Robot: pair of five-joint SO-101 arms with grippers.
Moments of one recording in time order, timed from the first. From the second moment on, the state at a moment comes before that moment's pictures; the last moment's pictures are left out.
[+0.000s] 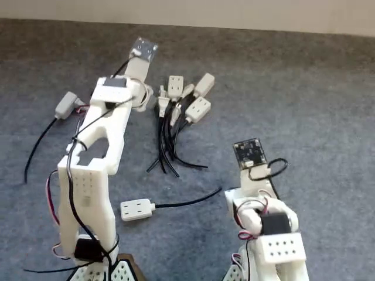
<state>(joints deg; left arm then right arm) -1.3 39.4 -22.3 49.6 -17.4 -10.3 -78.9 83.2 58.0 9.5</state>
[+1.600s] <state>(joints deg) 5.0 54.5 -70.6 95.1 -22.9 -3.0 -84.2 84.2 59.6 14.5</state>
